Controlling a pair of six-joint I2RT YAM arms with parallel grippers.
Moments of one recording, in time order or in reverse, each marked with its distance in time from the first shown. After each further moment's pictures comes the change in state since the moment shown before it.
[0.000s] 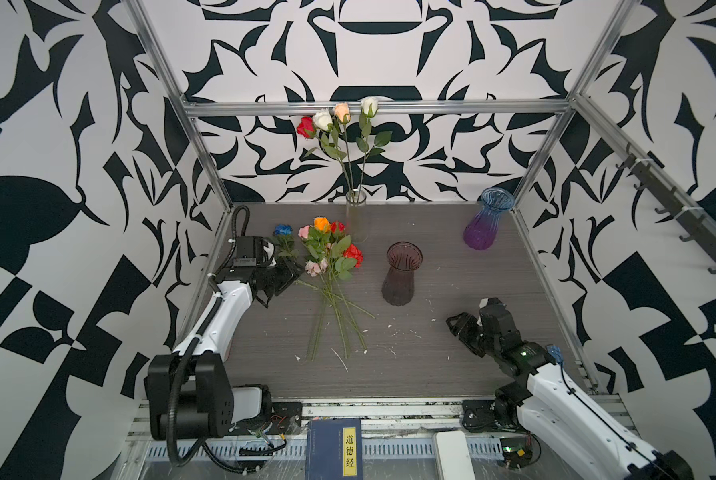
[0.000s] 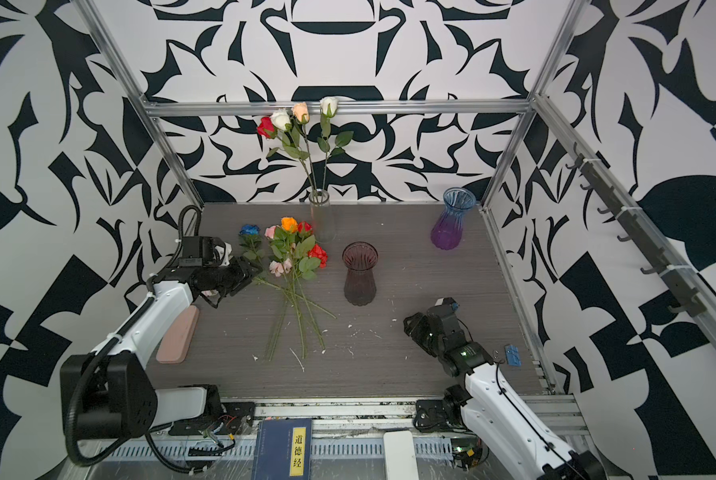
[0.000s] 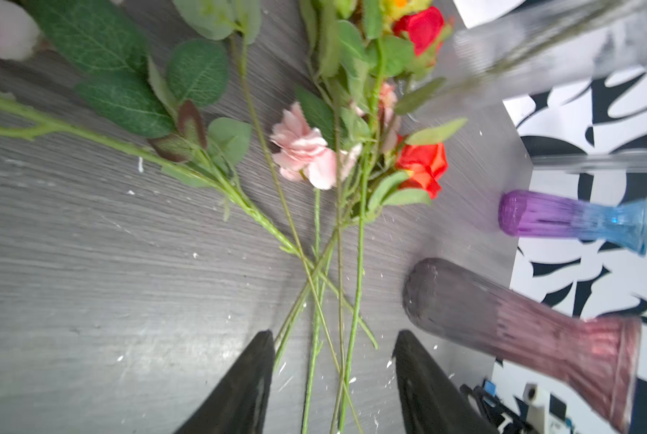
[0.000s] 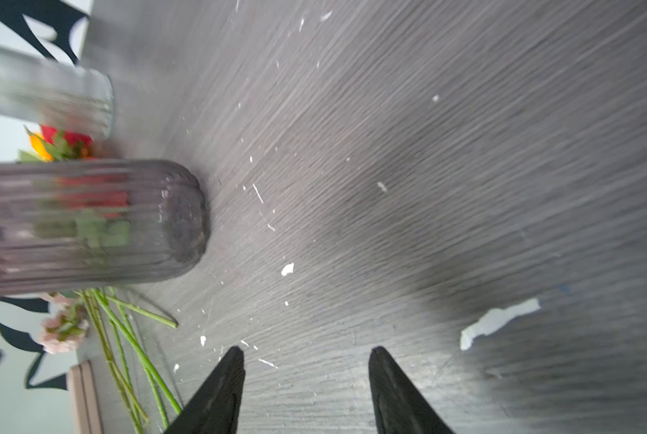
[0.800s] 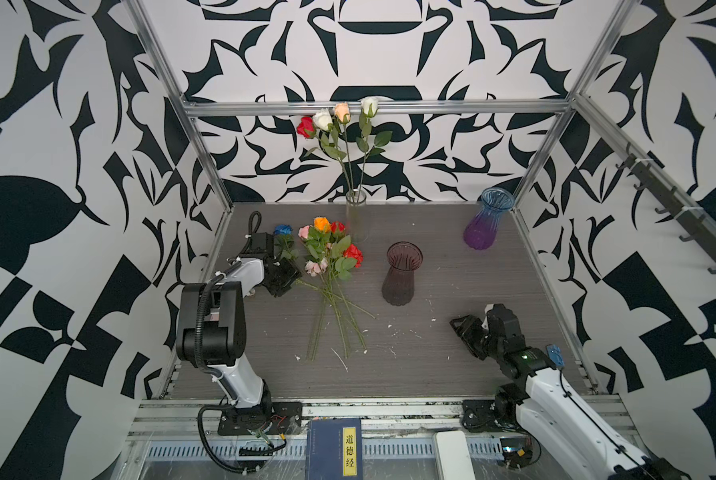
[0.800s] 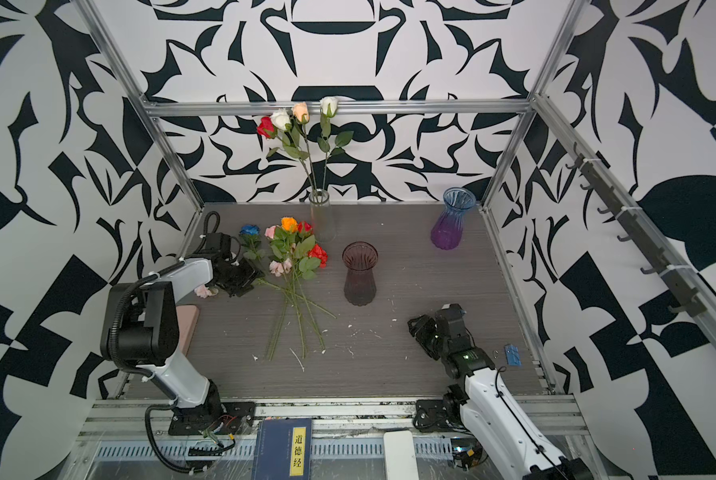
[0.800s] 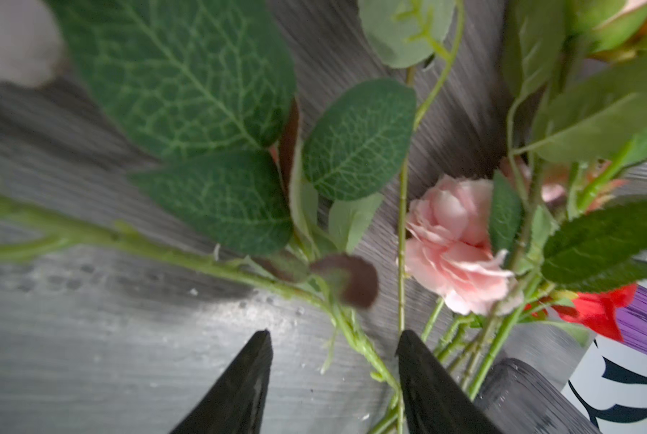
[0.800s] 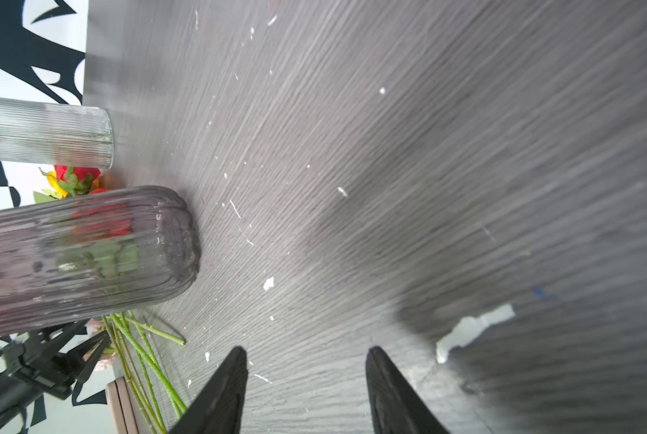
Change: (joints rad) left arm 0.011 0.381 0.114 0.057 -0.125 -0.081; right arm -0.101 0.026 -0.056 0.070 -0.099 0.031
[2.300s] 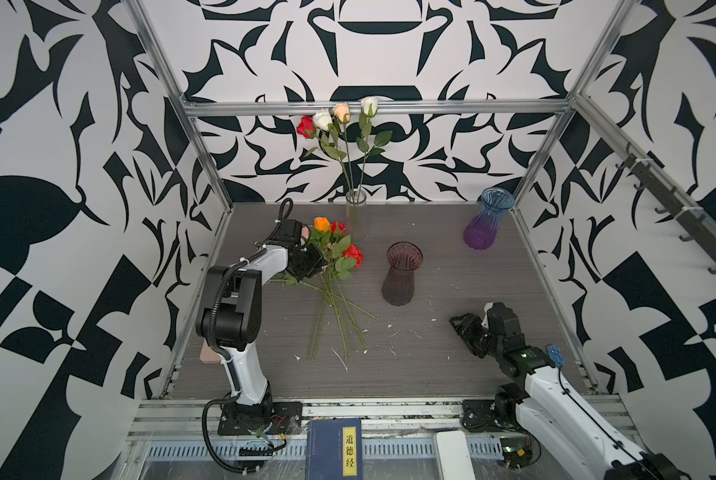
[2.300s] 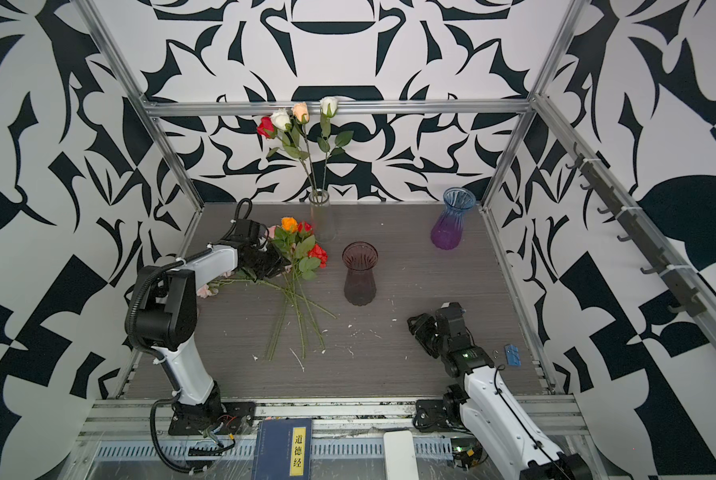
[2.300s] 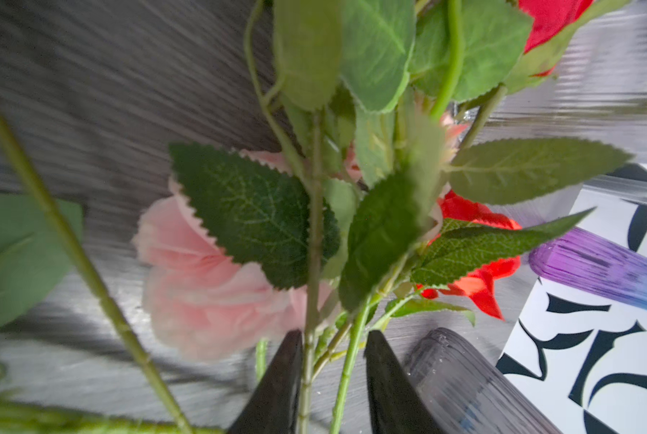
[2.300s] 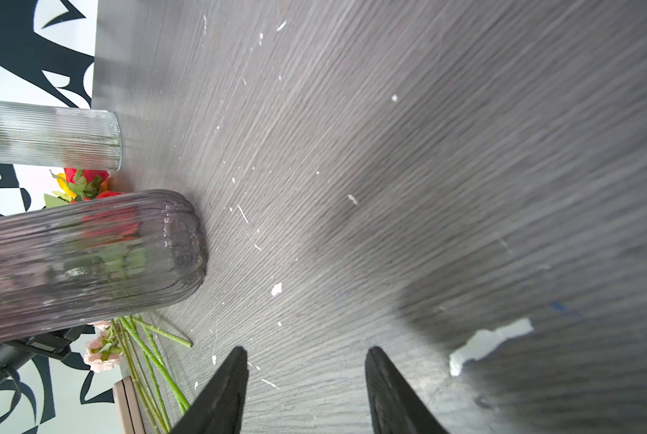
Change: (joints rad) left arm -0.177 0.130 0.178 0.061 0.101 -0.101; right arm -0.010 0.017 0.000 0.032 -0.015 0.000
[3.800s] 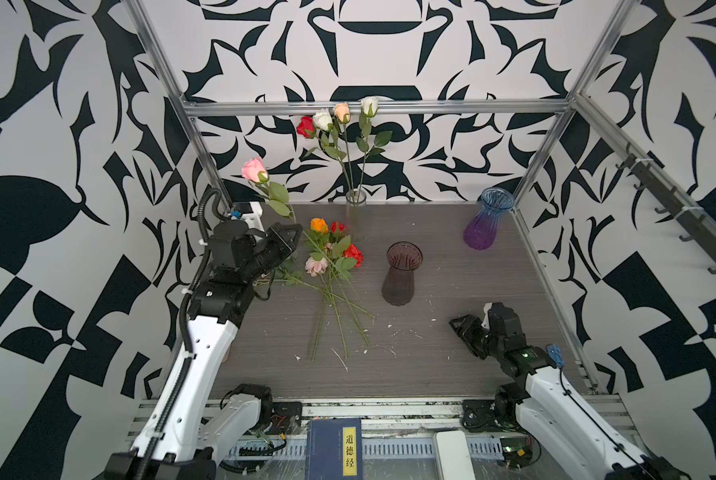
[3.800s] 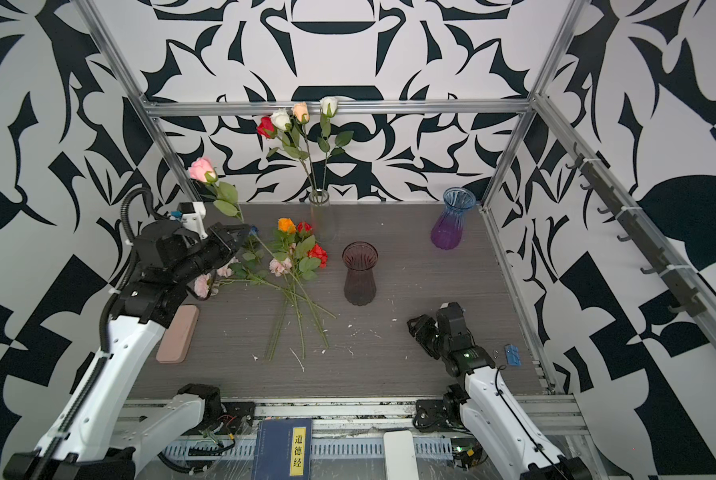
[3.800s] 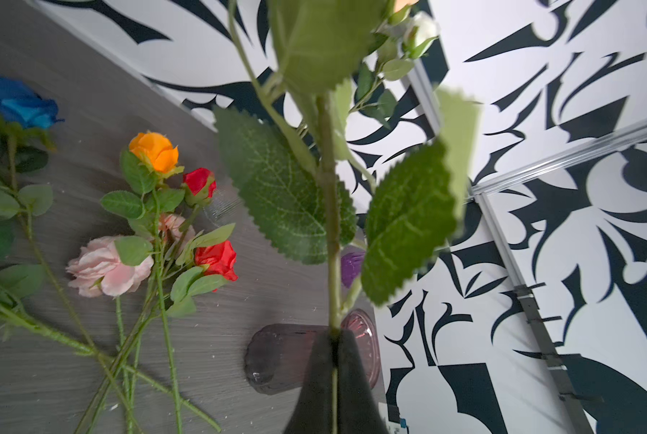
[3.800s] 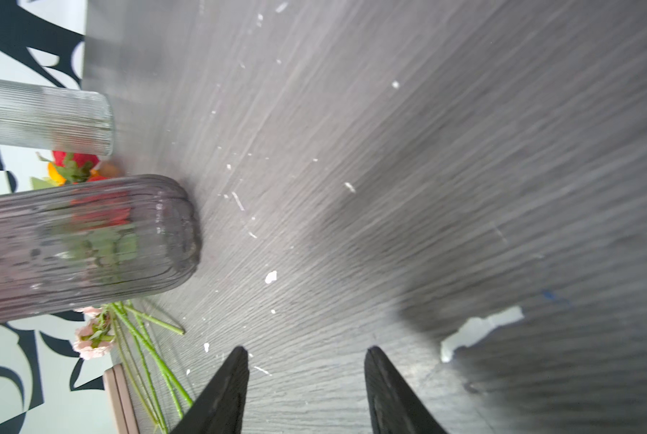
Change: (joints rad) left arm 0.000 -0.912 -0.114 0.037 -0.075 -0.070; right arm -0.011 -0.019 0.011 -0.044 -0.026 -0.044
